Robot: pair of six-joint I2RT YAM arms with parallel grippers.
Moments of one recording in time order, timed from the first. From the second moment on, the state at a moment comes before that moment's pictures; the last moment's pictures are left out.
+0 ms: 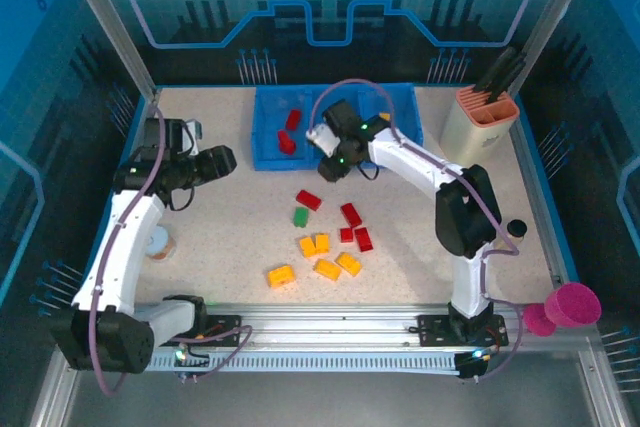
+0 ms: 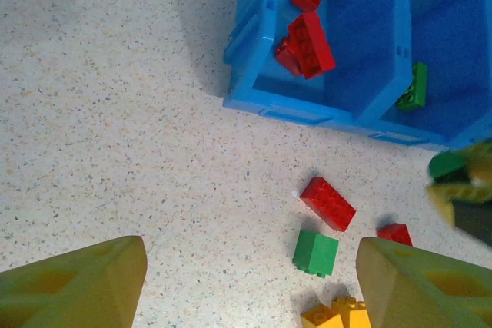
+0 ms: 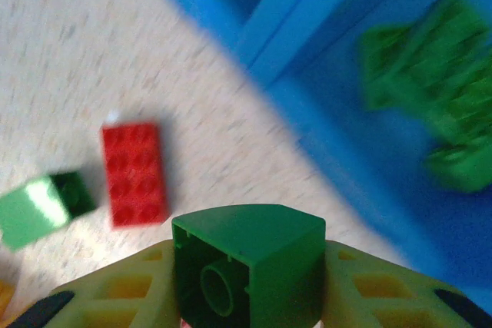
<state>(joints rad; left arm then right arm) 0.02 1.13 1.14 -0.86 0.22 -0.39 0.60 1.98 1.73 -0.83 -0.06 -0.23</state>
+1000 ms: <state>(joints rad) 0.04 1.05 1.07 -0.83 0.26 -0.33 0.47 2.58 2.53 -0.94 0.10 -0.15</state>
